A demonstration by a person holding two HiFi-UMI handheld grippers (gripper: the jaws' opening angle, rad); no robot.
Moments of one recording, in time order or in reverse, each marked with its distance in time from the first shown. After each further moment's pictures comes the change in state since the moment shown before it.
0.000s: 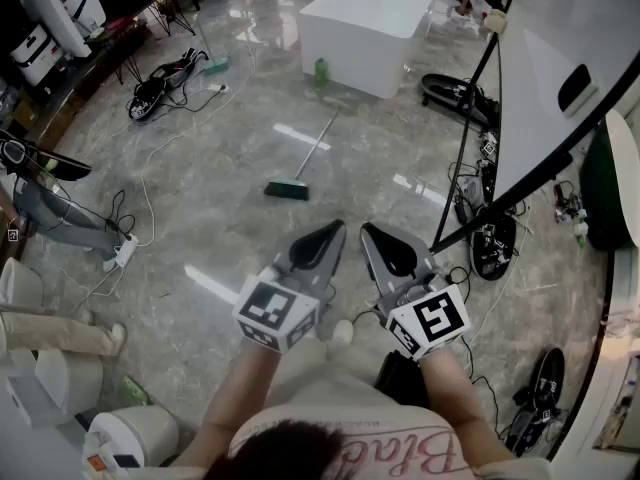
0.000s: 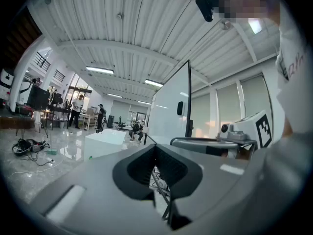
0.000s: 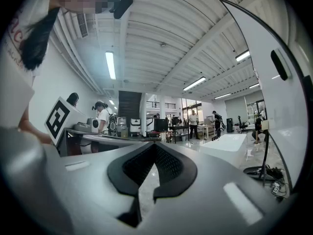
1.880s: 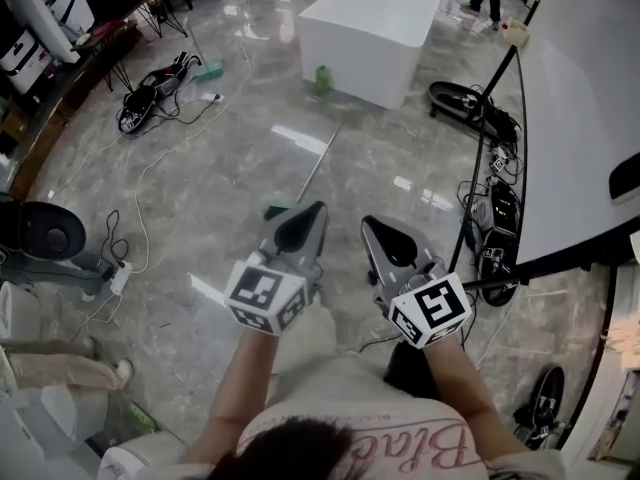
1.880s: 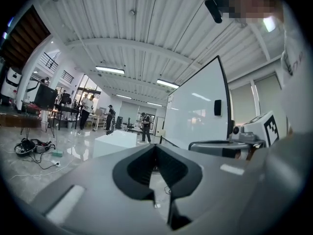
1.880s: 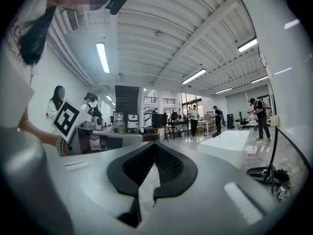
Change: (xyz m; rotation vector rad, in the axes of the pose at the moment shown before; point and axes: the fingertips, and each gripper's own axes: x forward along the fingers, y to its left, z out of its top) left arm 0.094 0.163 0.009 -0.032 -0.018 0.096; right arm 0.136 -0.092 -0.017 0.013 0.053 0.004
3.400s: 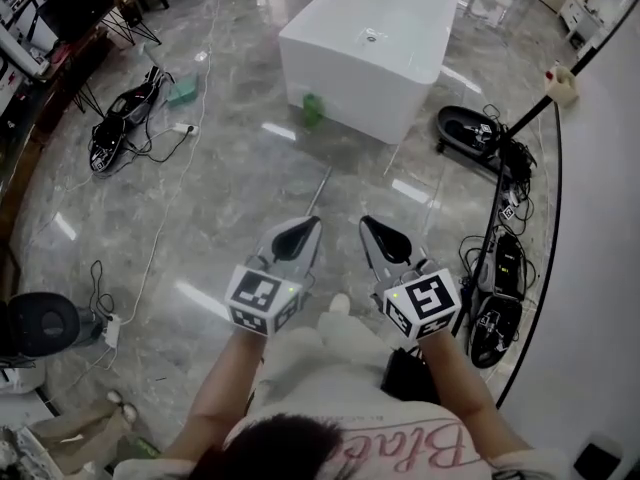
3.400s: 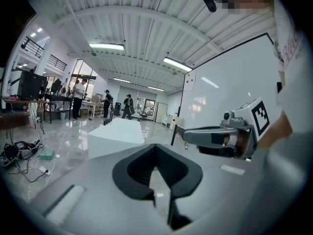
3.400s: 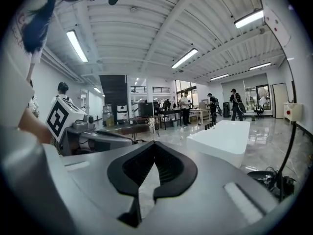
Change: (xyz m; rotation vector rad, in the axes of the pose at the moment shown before) left arm 0.306 0.183 -0.021 0.008 0.196 -0.028; right arm 0.241 -0.289 -0.020 0.062 0.146 -0.036
